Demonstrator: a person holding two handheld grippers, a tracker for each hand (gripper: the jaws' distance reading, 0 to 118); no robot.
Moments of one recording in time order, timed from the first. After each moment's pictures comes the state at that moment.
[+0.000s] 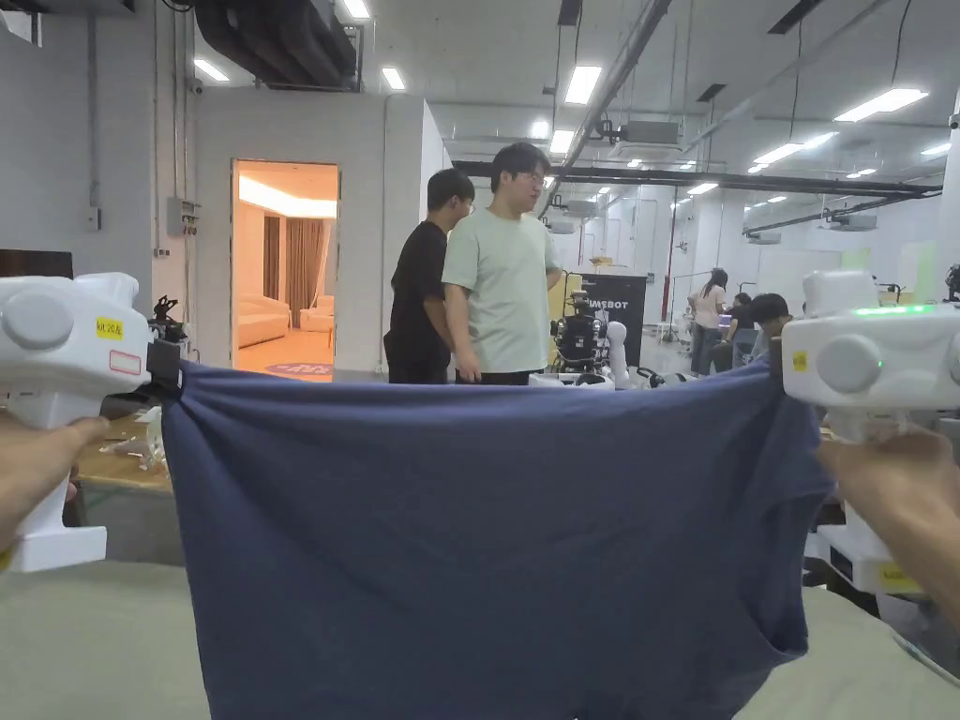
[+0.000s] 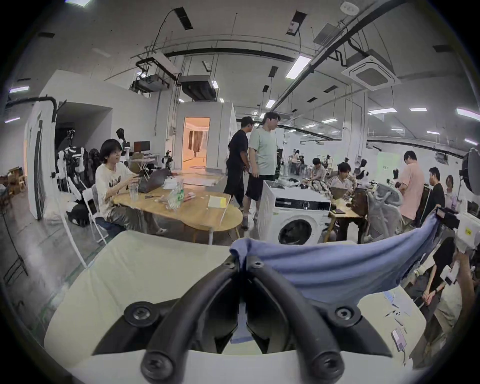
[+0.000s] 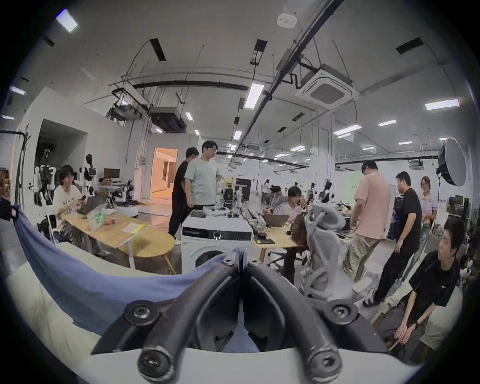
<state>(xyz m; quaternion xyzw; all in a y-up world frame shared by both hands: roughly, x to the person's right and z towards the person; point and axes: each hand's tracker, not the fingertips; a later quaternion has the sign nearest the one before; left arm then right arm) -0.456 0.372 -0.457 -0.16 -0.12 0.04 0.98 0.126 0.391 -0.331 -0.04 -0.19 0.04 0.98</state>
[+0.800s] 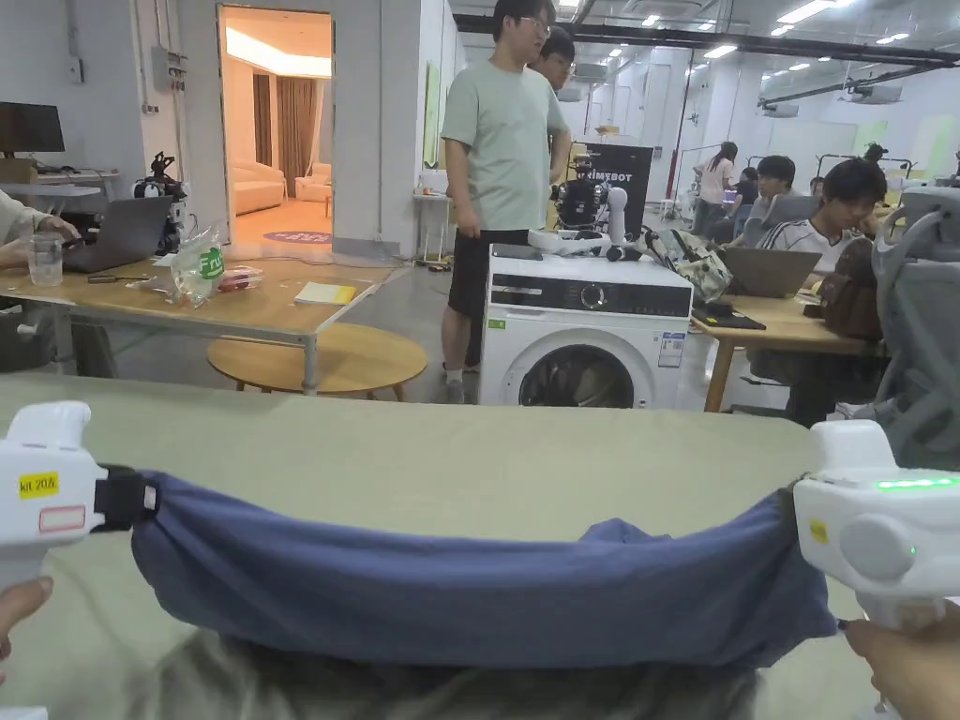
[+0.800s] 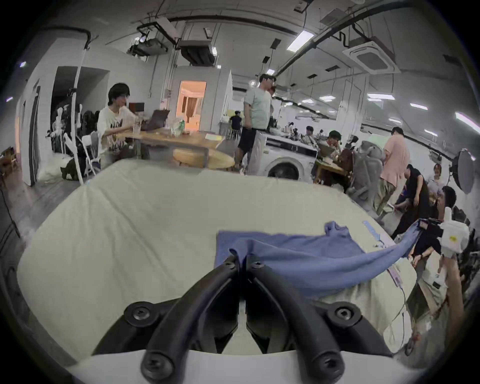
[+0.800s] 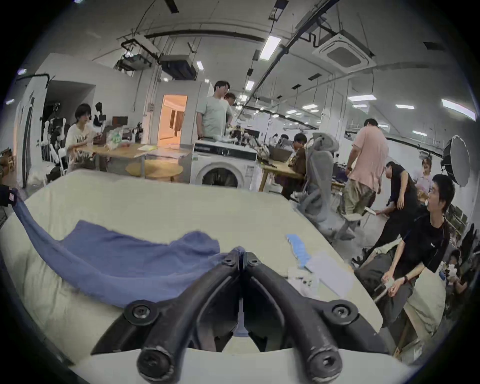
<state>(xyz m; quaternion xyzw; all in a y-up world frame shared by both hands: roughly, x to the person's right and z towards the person) -0.499 0.133 -0.228 -0.28 -0.15 0.07 0.94 0.089 0.150 -0.128 -0.21 -0.18 0.06 0.96</state>
